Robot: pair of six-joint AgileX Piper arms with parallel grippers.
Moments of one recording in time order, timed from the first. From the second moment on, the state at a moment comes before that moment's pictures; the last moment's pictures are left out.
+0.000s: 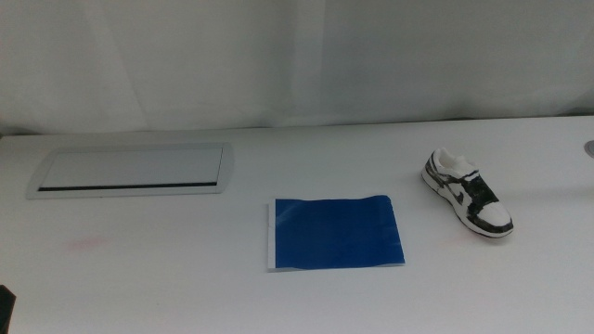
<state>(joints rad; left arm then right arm) -0.05 0.01 0.00 0.13 0.14 -0.25 0.18 0.51 -0.61 -0.08 0.48 0.14</state>
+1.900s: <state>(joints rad) -0.05 0.01 0.00 0.13 0.14 -0.25 0.18 2.01 -1.30 0.26 0.53 -0.69</state>
